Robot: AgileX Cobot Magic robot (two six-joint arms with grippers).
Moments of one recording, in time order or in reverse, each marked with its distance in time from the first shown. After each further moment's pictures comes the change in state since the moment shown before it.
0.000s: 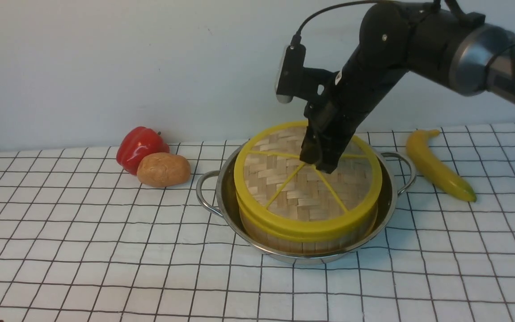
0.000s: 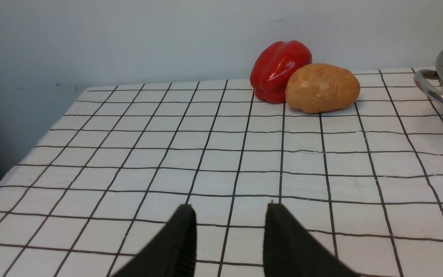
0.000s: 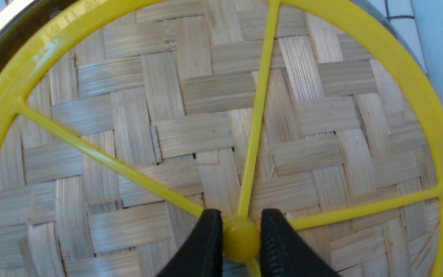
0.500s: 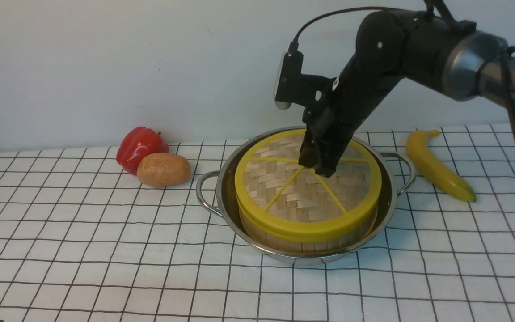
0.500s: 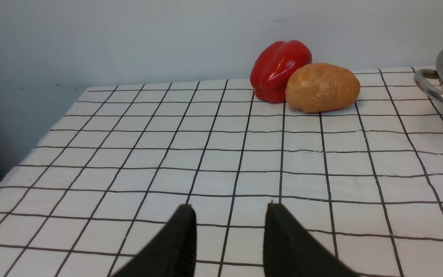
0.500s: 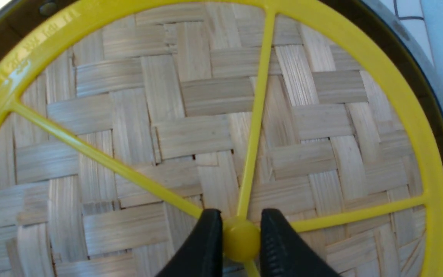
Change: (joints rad) right arm 0.000 0.030 0.000 0.007 -0.017 -0.034; left arm 0.000 0.000 0.000 0.000 0.000 0.003
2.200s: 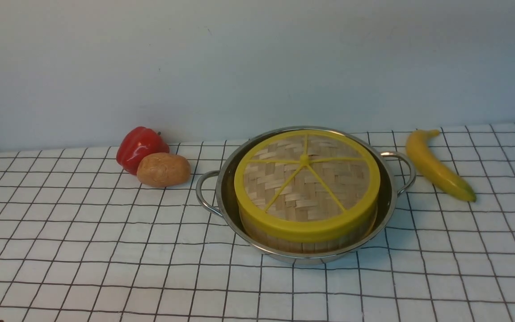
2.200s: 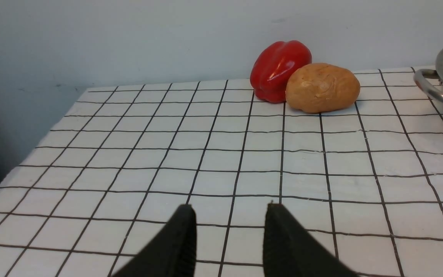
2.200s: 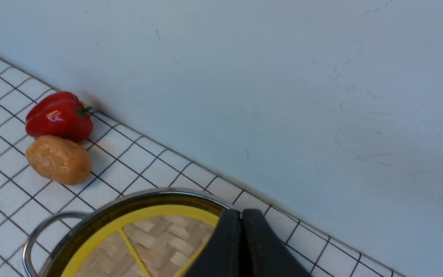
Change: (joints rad) right arm 0.000 -0.394 -0.102 -0.277 -0.034 0.944; left arm 0.000 0.000 0.000 0.000 0.000 0.001
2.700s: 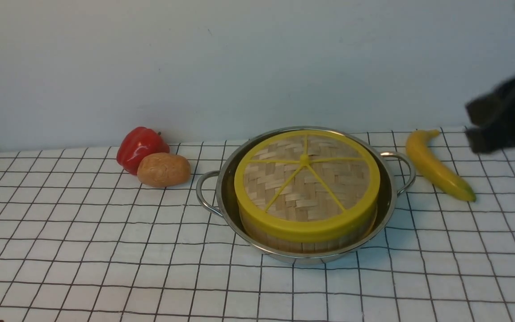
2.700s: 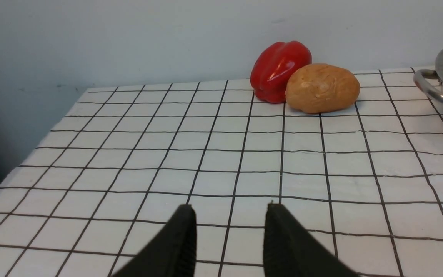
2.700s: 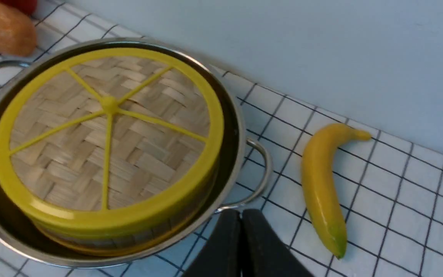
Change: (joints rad) right arm -0.155 -0.709 1.110 -0.042 -0.476 0.058; left arm 0.000 0.000 0.000 0.000 0.000 0.000
